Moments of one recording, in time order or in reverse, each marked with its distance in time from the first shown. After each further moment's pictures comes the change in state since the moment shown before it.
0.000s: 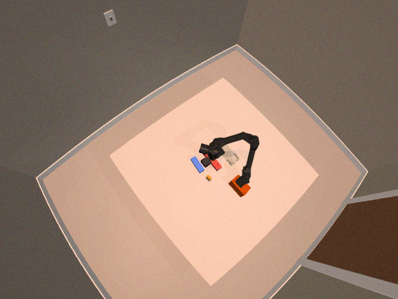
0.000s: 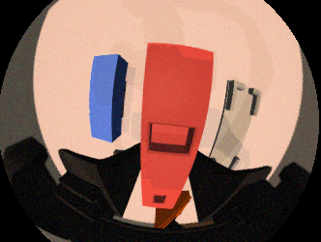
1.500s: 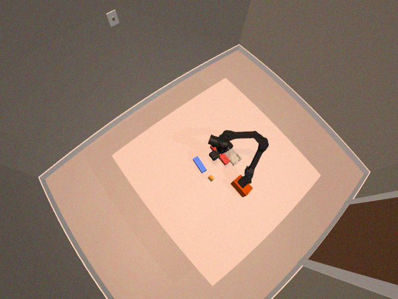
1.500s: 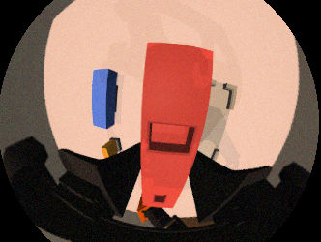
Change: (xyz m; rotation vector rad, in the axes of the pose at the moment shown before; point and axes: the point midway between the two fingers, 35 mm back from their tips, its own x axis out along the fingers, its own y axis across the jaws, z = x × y) arm -0.044 -0.053 0.003 0.006 0.021 0.046
